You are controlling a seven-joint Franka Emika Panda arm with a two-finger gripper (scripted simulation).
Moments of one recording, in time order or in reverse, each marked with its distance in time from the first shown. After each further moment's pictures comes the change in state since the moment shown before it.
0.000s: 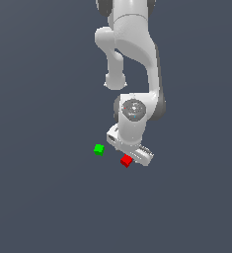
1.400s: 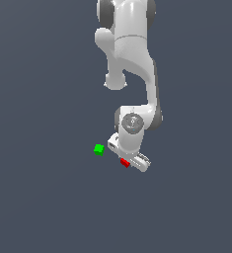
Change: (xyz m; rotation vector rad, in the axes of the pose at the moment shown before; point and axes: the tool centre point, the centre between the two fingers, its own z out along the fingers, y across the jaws) arm 0.002 -0.003 0.053 0.000 0.000 0.025
